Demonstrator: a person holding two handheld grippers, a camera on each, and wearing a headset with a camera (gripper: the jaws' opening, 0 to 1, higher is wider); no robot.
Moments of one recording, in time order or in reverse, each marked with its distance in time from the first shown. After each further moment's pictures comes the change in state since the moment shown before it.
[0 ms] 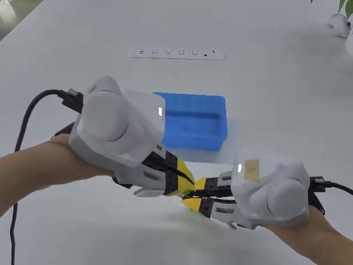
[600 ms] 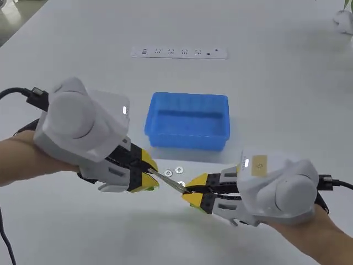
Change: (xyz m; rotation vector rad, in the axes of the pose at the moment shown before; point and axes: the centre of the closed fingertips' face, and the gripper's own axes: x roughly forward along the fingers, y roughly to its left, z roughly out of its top) left arm -0.031 0.019 -0.045 -0.076 0.081 0.068; right arm -0.001 -0.002 0.012 0.026 -0.051 0.000
